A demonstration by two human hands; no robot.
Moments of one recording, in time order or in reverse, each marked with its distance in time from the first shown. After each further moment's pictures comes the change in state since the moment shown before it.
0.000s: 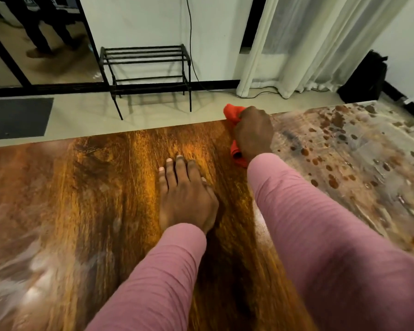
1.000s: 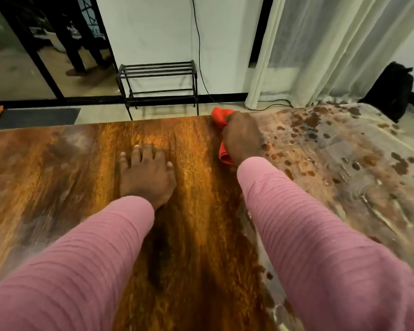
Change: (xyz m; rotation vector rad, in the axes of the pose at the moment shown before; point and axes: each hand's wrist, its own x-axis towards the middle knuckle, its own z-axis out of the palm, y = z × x) left_hand -0.005 0.043 -0.009 0.268 -0.086 -0.035; right_hand 0.000 0.085 -0.034 0.237 -0.078 -0.175
